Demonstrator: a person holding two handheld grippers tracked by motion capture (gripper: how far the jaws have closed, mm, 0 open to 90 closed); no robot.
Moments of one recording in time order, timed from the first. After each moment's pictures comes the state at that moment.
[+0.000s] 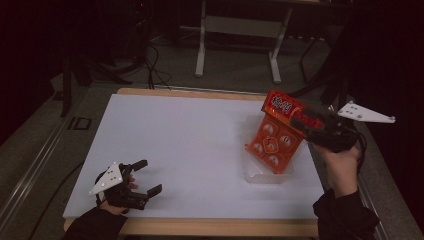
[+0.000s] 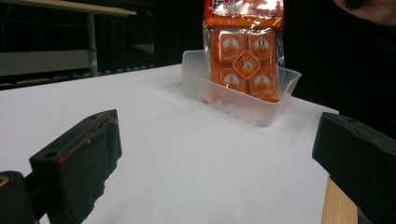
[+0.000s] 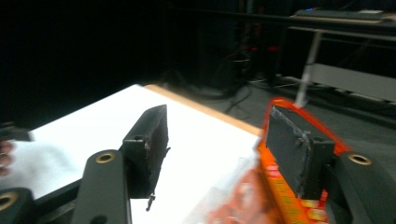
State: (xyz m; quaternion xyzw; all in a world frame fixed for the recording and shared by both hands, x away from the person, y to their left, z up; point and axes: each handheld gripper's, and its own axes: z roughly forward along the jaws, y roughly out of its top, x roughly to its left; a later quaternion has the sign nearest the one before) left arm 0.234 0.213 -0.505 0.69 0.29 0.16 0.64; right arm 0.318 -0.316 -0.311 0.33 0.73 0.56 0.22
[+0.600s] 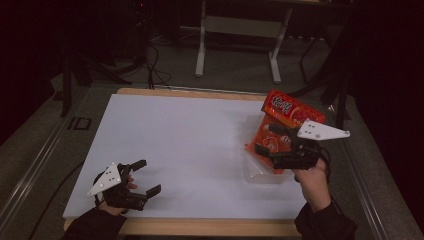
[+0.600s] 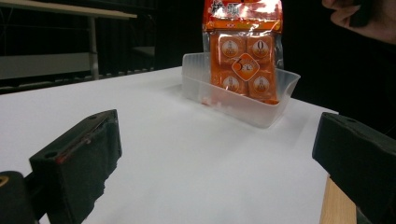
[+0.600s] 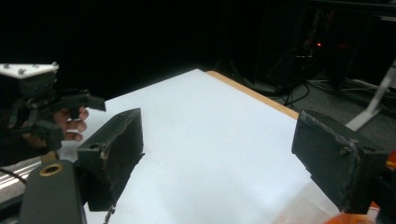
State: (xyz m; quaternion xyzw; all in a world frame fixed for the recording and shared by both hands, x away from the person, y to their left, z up) left arm 0.232 0.214 -0.502 0.69 0.29 0.17 0.64; right arm 0.295 -0.251 -0.342 0.25 0.77 0.57 0.16
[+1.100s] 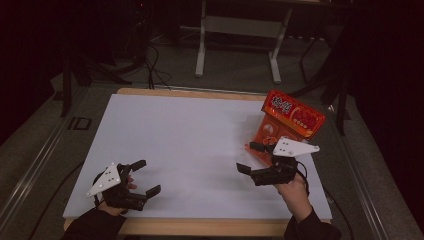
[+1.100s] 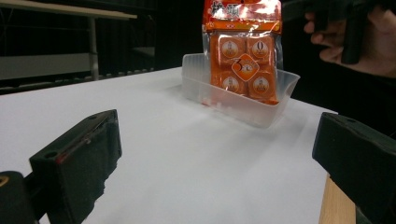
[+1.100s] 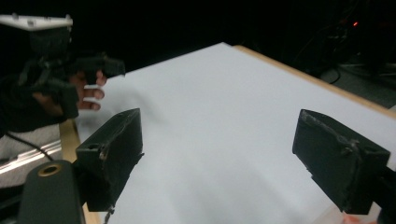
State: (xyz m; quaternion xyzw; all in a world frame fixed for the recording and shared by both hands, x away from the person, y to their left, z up) left arm 0.231 0.215 -0.502 0.69 0.28 0.17 0.64; right arm 0.289 -0.223 -0.396 0.23 0.79 0.55 0.12
